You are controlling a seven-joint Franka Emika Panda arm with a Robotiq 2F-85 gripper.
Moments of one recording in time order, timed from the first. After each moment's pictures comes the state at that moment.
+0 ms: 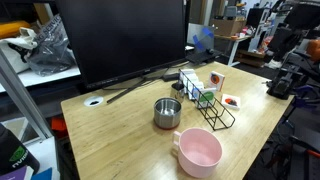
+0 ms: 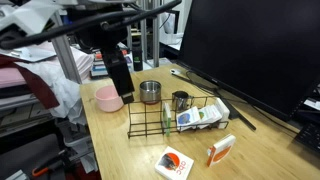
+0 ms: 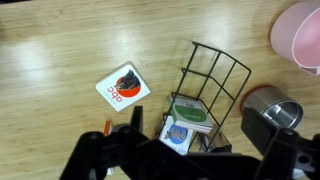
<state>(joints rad) -0.07 -0.65 -0.14 -2.70 0.03 2.24 0.02</state>
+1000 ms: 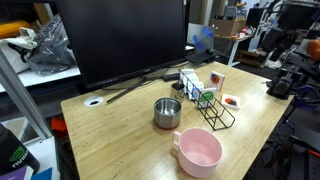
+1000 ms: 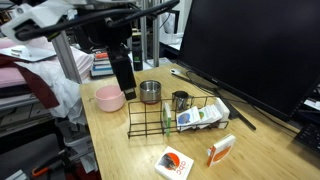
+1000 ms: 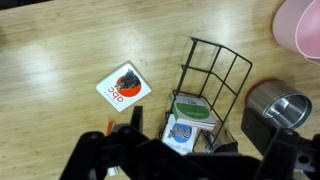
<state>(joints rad) -0.07 -0.59 -0.10 -2.67 0.03 2.25 0.11</state>
